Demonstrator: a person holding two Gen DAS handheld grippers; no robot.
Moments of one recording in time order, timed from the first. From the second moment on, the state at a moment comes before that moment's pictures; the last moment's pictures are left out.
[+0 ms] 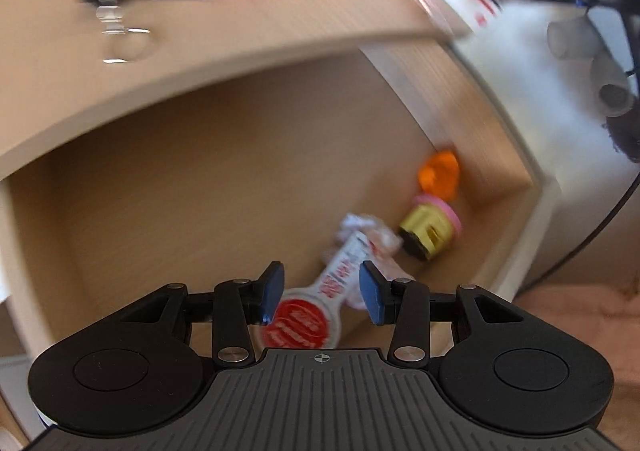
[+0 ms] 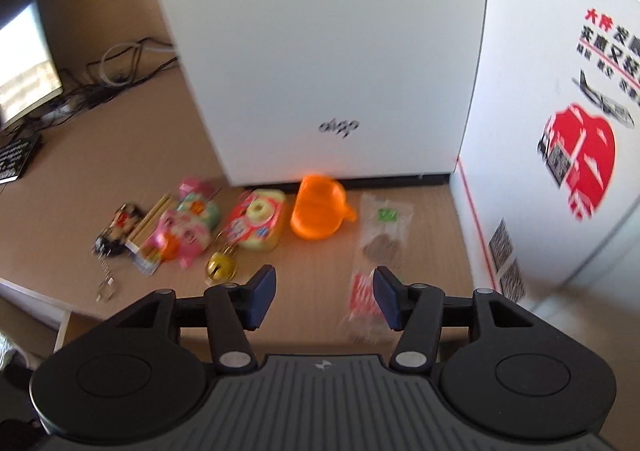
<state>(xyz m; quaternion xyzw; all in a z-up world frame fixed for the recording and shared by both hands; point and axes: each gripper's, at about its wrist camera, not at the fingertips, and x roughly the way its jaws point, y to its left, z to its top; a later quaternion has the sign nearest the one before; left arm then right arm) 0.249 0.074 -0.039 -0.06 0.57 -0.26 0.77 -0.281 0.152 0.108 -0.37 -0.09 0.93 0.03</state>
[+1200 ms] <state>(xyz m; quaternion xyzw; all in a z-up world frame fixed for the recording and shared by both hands) 0.262 0.074 -0.069 -0.01 0.63 -0.20 0.75 -0.254 0.137 0.014 -0.54 -0.07 0.84 -0.04</state>
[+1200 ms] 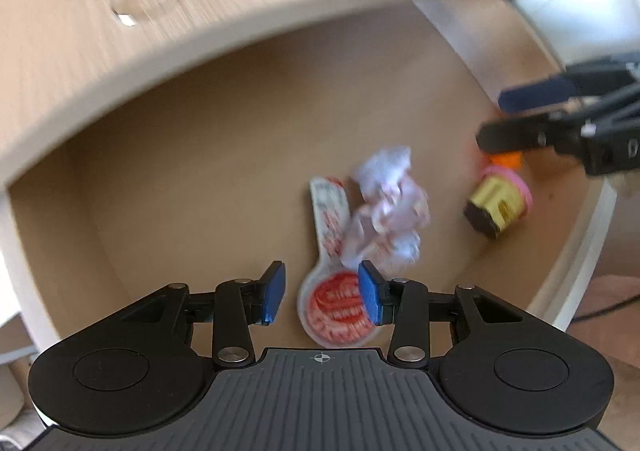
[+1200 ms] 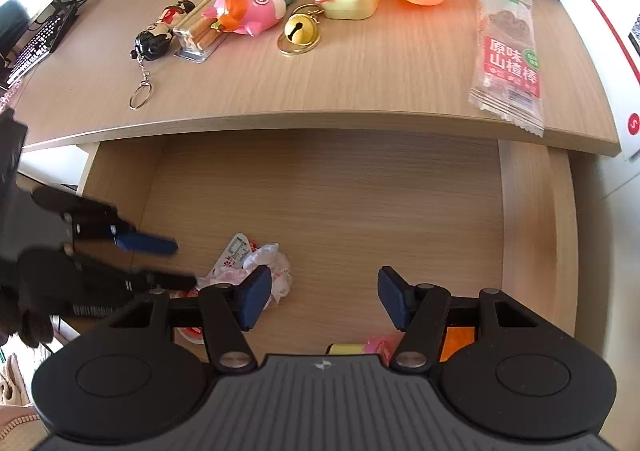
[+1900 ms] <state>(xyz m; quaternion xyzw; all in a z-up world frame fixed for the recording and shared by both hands) 0.263 0.048 -0.069 -0.01 0.62 -0.21 0.75 -0.248 0.153 -0.014 -0.64 -0.07 0.77 0.00</state>
